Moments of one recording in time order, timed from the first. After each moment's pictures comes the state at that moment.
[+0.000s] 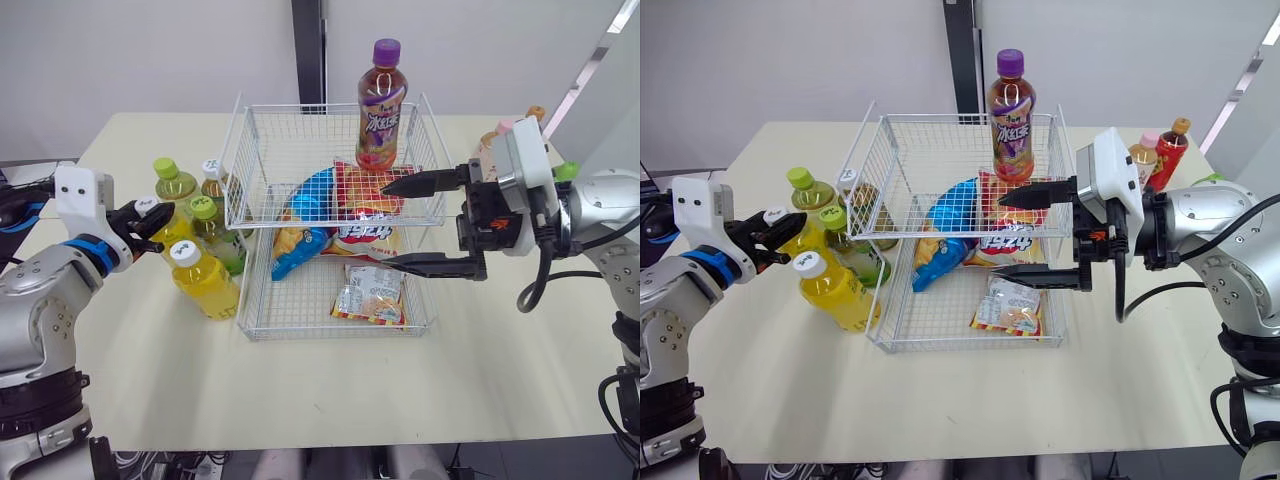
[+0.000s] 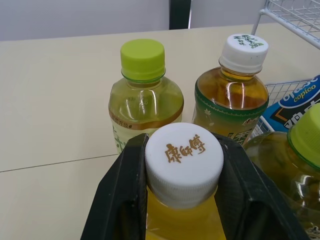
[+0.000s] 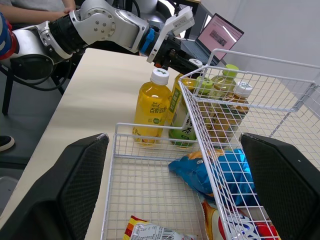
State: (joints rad) left arm -0.37 0.71 0.49 -0.18 -0.47 0.84 -0.47; right arm -0.76 -0.83 0.01 -0.44 0.77 0.69 1.05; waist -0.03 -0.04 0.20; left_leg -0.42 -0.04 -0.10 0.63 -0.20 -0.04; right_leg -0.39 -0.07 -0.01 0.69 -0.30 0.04
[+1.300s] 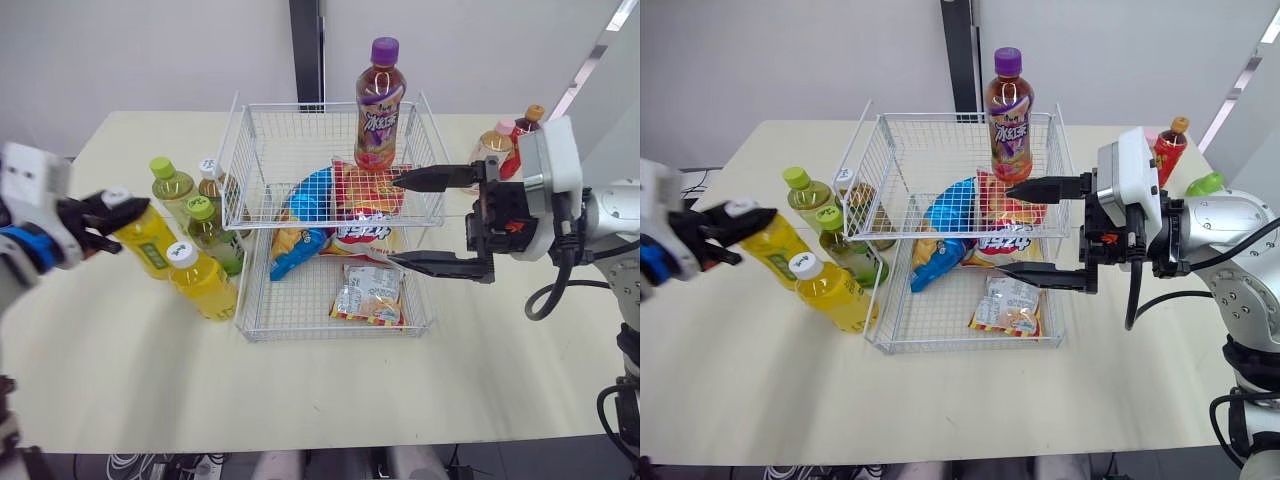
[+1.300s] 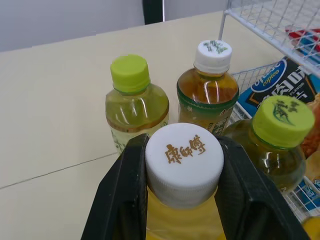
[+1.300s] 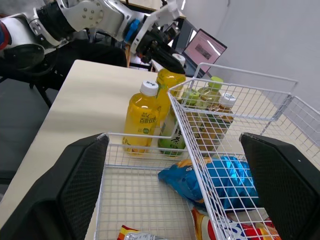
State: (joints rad) left arm -0.32 1.06 0.62 -0.14 -0.61 0.90 -0.73; right arm -0.68 -0.79 -0.08 -0.50 0.79 0.64 1.00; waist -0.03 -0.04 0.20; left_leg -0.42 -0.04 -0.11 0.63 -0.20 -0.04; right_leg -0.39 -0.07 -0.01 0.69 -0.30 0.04
